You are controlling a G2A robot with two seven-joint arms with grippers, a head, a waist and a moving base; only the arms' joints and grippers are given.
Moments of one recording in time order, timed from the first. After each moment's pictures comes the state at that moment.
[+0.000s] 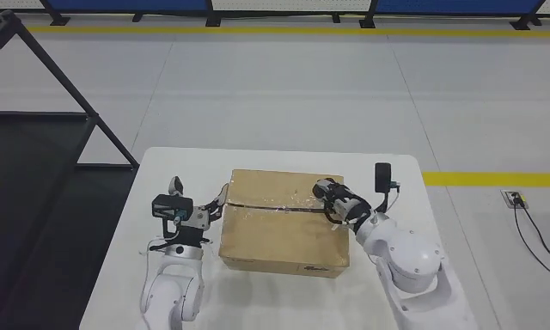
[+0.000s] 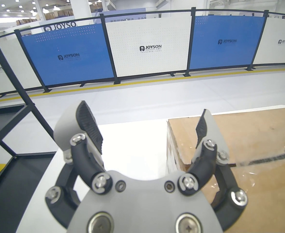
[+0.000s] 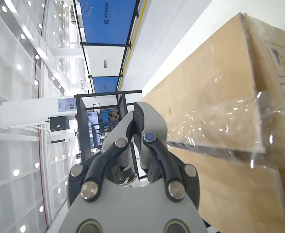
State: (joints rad) left arm 1.24 -1.38 -1.40 -1.71 1.49 0.10 0.15; right arm -1.02 -1.40 1.32 -1.83 -0.03 0.57 0.43
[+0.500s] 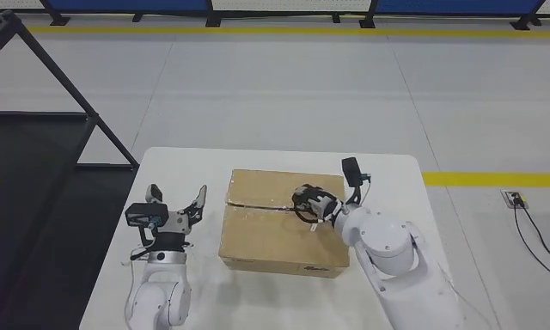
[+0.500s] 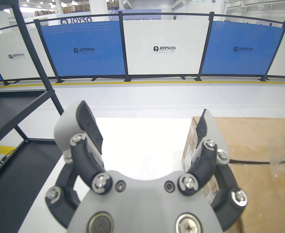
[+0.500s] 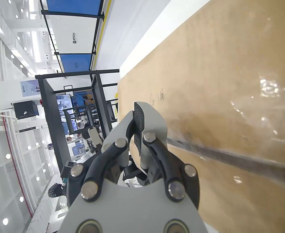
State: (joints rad) left arm 1.29 -1.38 -1.48 -1.71 1.42 0.12 0.19; right arm -0.86 -1.40 1.18 -1.70 -0.12 0.70 0.53
